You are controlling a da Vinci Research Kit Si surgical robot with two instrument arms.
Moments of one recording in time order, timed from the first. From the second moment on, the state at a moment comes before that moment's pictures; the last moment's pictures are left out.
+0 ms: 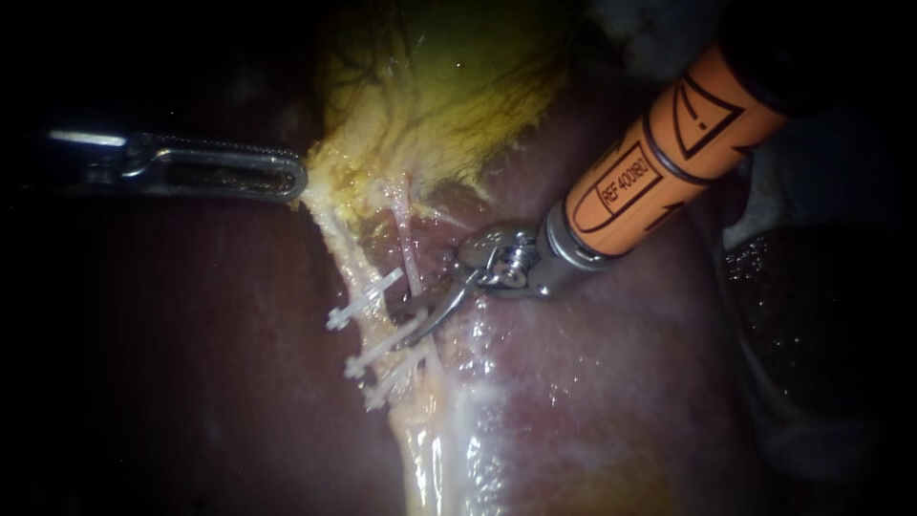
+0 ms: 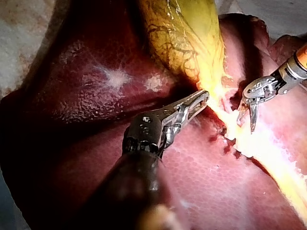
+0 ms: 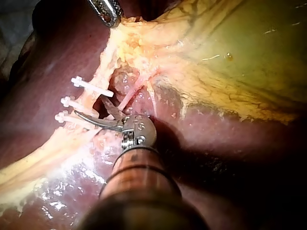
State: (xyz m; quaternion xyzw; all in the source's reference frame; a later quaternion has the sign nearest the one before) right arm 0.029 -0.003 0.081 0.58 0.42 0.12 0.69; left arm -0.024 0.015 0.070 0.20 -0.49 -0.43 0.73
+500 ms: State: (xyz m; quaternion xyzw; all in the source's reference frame) right arm 0.031 -0.002 0.082 0.60 0.43 0.13 0.66; left arm -0.024 0.015 0.070 0.19 -0.49 -0.43 0.73
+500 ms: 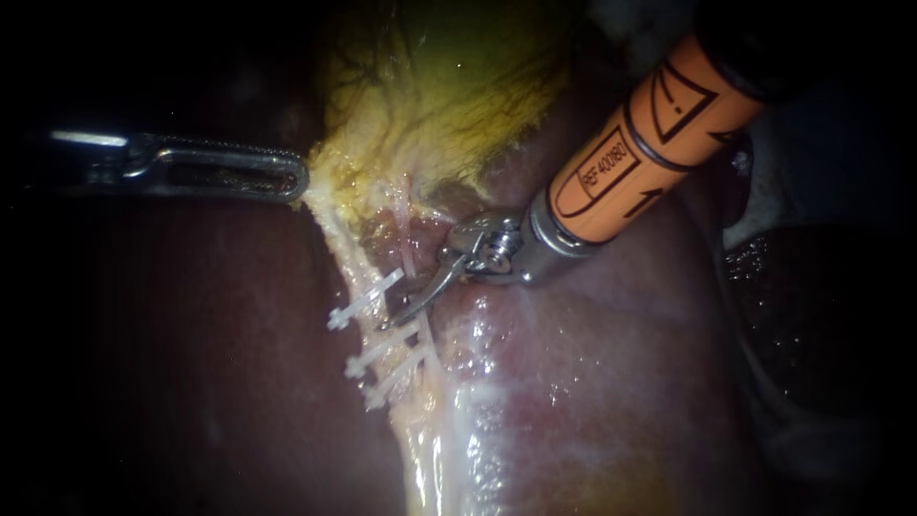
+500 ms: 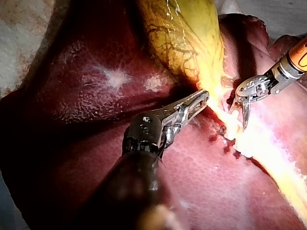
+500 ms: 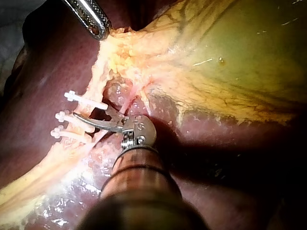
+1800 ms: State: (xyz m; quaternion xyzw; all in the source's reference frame) right arm 0.036 -0.005 0.074 0.60 0.56 0.03 0.57; left arm -0.024 0.015 0.070 0.19 -0.49 -0.43 0.73
